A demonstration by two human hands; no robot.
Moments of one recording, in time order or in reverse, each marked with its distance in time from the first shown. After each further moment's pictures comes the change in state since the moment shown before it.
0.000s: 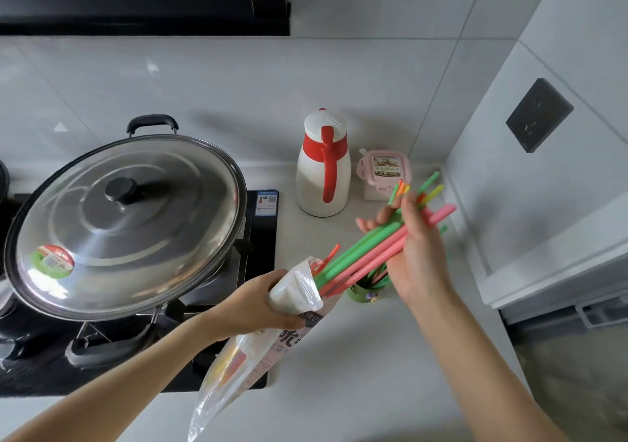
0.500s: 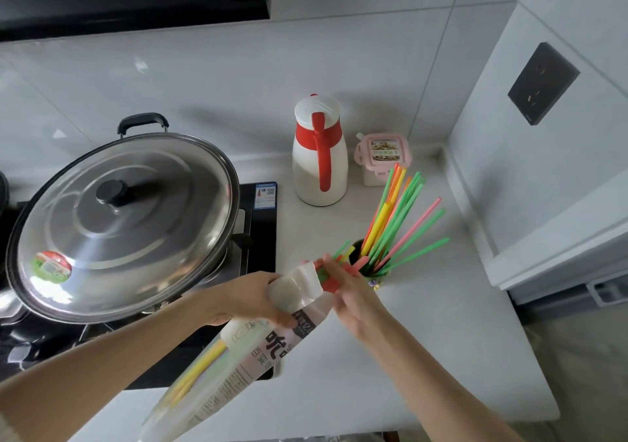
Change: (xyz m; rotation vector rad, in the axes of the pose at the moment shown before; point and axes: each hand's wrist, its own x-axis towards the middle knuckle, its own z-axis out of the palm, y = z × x) left_hand 0.008 0.012 -0.010 0.005 -0.275 -0.237; right_hand -0.017 0.102 -0.046 -0.189 -0.046 0.504
